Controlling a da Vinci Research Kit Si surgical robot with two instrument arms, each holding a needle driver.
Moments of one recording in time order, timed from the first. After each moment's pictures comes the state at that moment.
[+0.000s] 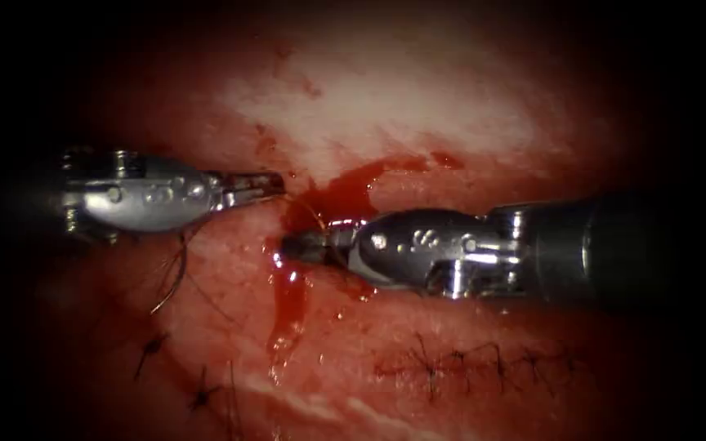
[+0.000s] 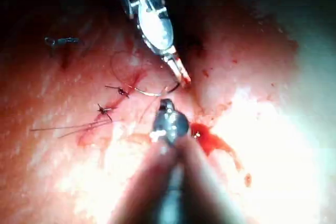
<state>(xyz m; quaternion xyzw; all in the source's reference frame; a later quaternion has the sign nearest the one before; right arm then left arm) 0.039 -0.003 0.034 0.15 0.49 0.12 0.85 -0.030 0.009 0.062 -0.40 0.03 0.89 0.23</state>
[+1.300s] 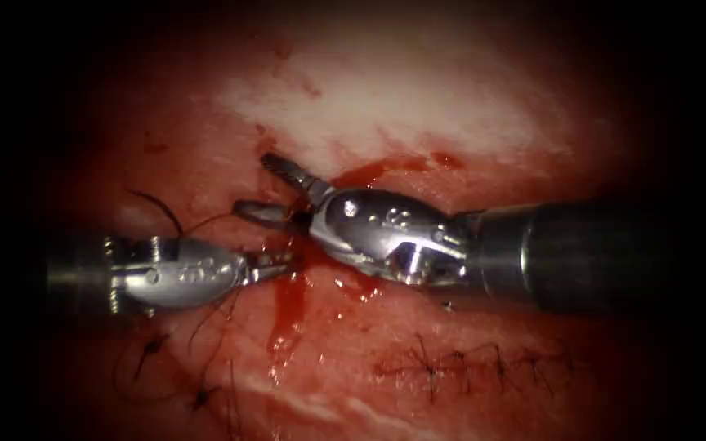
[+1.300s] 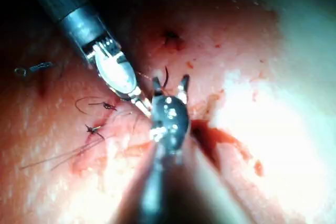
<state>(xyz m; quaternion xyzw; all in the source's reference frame) 0.042 -0.001 0.037 0.05 0.54 0.31 0.78 -0.032 0.003 0.065 -0.42 -0.02 0.87 0.26</state>
